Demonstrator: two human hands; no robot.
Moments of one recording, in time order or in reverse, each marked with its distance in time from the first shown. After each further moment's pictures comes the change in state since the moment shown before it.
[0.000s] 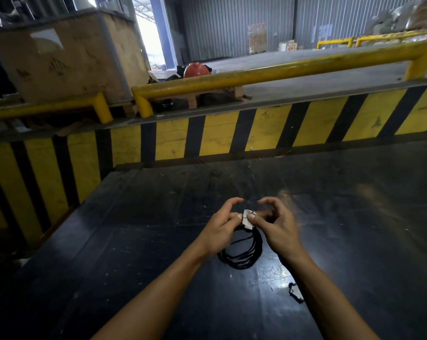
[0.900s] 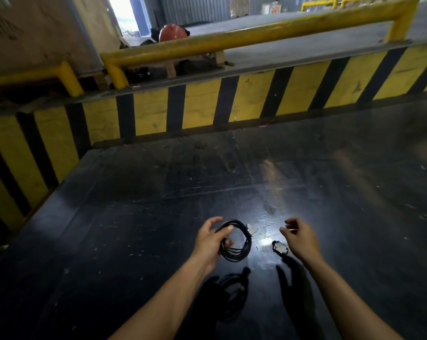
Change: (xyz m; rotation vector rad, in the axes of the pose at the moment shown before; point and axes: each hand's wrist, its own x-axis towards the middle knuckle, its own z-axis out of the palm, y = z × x) left_hand -0.046 -0.084 0.053 -0.596 0.315 -0.487; right_hand -0.049 0.128 -0.101 -0.596 0.238 0.372
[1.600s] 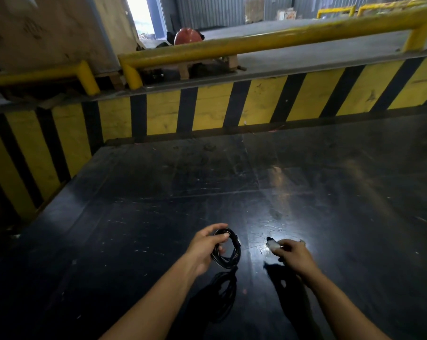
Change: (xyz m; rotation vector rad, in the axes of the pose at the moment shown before) left_hand -0.006 0.008 -0.022 0.066 -0.022 -0.107; right_hand -0.013 0.011 0.013 -0.057 -0.308 0.072
